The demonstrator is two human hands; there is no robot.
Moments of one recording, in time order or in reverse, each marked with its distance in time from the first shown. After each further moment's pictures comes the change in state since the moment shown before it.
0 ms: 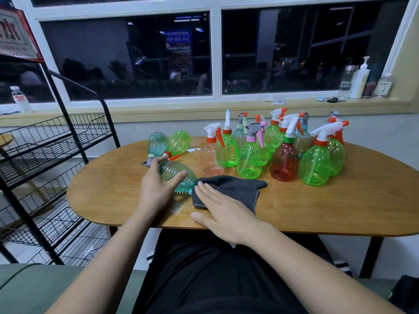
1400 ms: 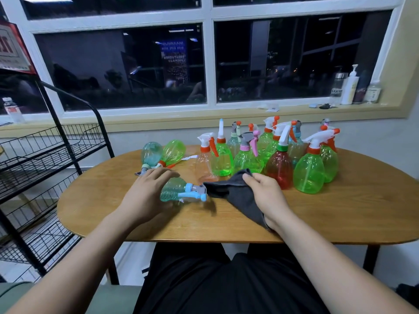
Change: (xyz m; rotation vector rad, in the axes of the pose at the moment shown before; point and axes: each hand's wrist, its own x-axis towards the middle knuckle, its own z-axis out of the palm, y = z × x) left_hand 0.020 0.003 -0.028 0.575 -0.257 0.594; right_hand -0.007 0.067 -0.048 1.083 0.599 0.474
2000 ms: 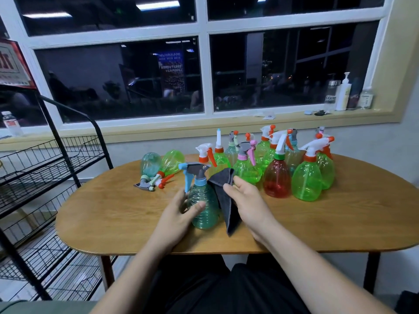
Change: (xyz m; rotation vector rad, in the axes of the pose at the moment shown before) left_hand -0.005 0.082 0.034 -1.090 0.021 -0.403; right_hand -0.013 -0.014 0.037 0.135 -0.218 -0.127
